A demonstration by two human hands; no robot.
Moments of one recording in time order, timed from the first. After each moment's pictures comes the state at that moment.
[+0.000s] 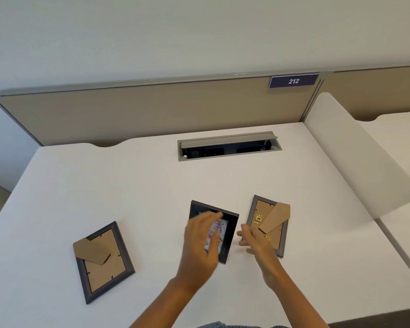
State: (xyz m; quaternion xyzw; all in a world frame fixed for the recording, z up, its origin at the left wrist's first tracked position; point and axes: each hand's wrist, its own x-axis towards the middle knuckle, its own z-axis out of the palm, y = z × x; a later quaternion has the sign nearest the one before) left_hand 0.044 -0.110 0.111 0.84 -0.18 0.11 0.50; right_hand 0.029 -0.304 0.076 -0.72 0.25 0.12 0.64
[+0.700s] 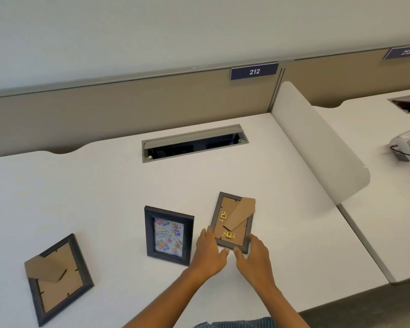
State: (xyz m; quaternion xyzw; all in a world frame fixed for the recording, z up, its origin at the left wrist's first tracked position) left_hand 0.061 -0.245 0.013 0.89 -0.03 -0.30 0.34; right_hand -0.005 -0.386 0.024 -0.85 0.30 0.06 0.44
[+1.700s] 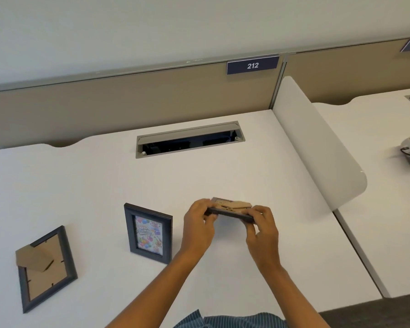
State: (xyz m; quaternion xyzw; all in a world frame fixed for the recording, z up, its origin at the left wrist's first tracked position) left_hand 0.087 -0.300 0.094 0.87 -0.03 -0.03 0.50; right_hand 0.032 -0.472 0.046 -0.87 0.10 -0.22 0.43
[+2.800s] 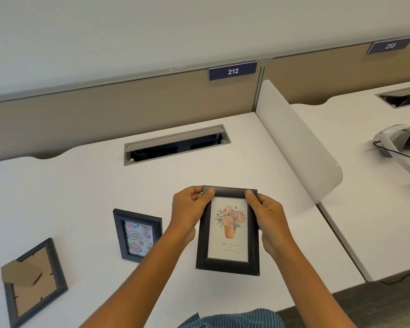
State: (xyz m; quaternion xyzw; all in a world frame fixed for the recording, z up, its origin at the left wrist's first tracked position) left_hand 0.107 -0.321 0.164 0.70 0.11 -0.15 0.69; right_hand 0.038 -0.493 0.155 -0.63 0.31 -0.02 0.71
